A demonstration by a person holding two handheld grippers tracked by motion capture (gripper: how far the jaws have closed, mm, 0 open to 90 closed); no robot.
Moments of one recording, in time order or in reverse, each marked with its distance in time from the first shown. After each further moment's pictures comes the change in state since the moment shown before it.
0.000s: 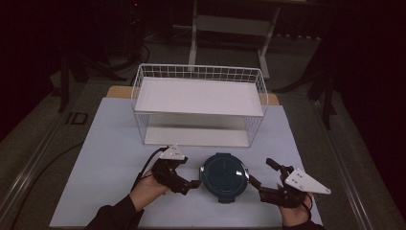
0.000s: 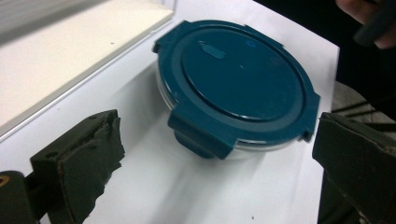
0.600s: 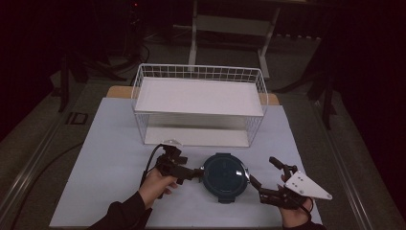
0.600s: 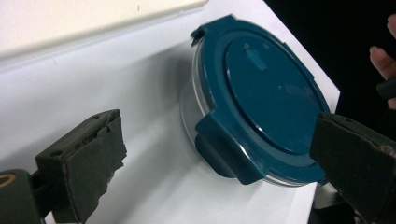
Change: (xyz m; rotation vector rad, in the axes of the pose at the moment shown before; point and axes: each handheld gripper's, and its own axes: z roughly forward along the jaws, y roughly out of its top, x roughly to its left) left arm 0.030 -0.007 0.026 0.035 -0.053 -0.375; right arm 0.006 0.005 -0.004 -0.047 -0.047 -0.094
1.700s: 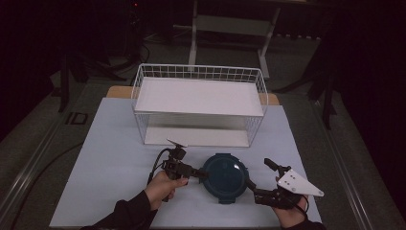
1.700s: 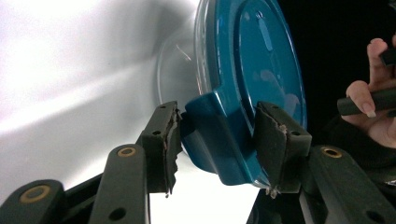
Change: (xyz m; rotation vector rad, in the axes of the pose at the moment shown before) left arm 0.007 0.000 0.020 0.131 -0.137 -0.235; right arm 0.007 -0.001 0.011 0.088 0.020 0.037
